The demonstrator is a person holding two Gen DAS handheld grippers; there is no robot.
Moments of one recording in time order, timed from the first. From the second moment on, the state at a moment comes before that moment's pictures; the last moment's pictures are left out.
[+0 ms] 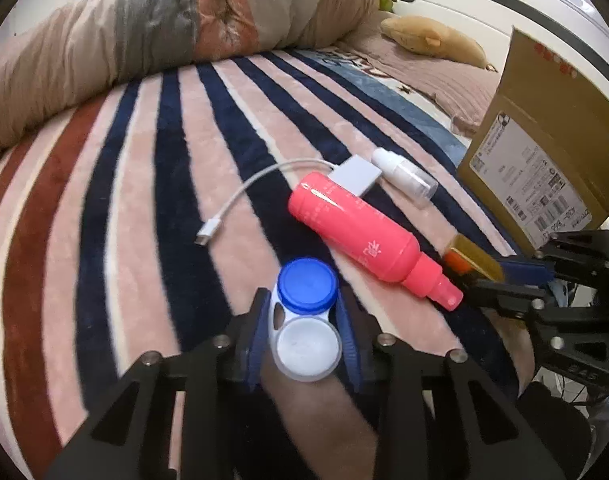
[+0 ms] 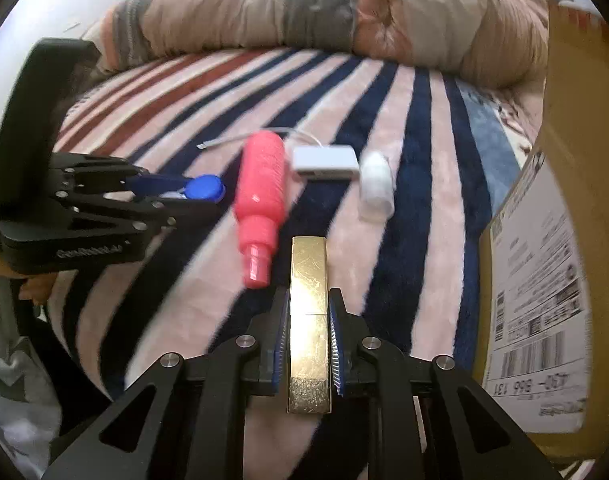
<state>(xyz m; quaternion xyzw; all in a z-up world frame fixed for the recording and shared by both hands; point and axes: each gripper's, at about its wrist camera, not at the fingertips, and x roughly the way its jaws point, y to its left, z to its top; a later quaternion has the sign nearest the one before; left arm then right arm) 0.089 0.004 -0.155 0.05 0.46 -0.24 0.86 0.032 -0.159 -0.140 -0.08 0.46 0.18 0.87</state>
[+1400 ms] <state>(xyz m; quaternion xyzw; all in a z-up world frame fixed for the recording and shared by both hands) 0.037 -0.263 -0.004 0.20 0.42 -0.41 0.79 0.010 -0.372 -0.030 -0.06 0.37 0.05 0.93</state>
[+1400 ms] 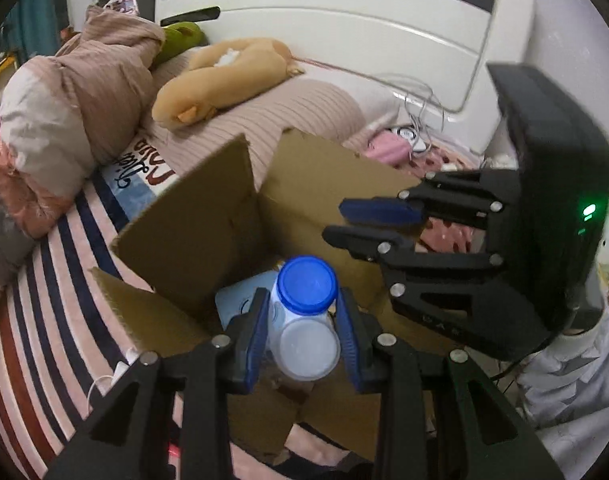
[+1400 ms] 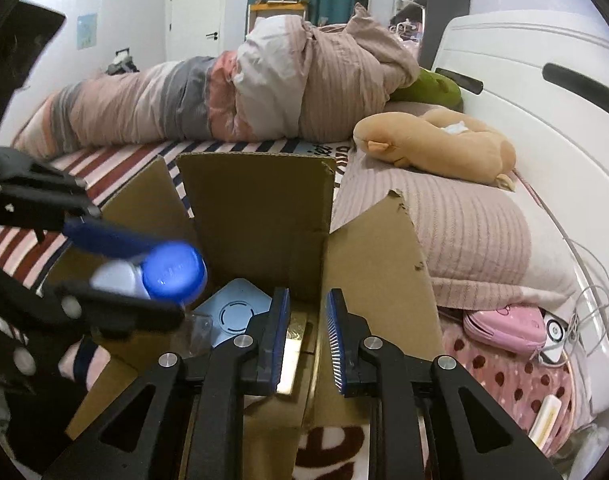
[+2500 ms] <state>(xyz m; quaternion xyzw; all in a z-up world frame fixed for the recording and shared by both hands) 0.098 0.044 -0.089 -0.03 0.41 -0.21 0.89 0.072 -0.140 -0.109 -0.05 0.46 0.24 0.86</state>
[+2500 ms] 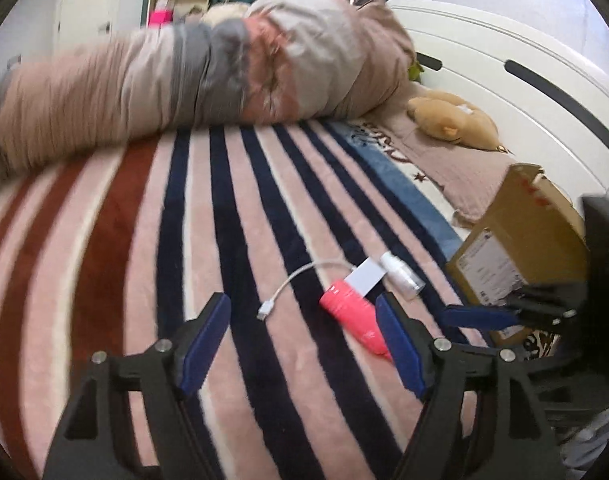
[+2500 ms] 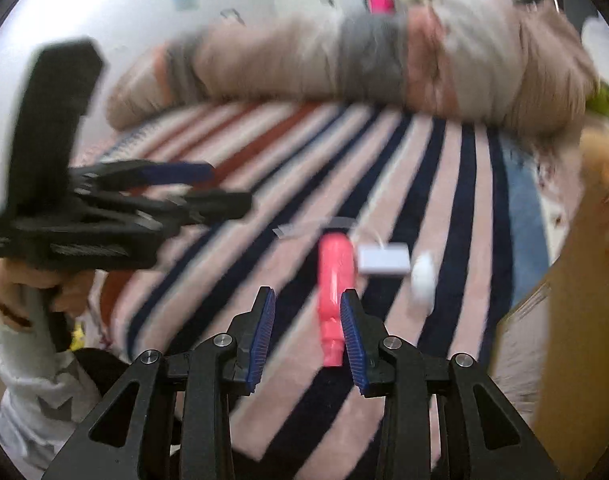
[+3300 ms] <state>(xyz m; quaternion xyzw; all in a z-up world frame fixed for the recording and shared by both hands) 0.121 0.035 -0.132 -0.16 0.45 -0.30 0.83 0.094 -0.119 -0.131 -0.04 0.42 0.31 0.85</state>
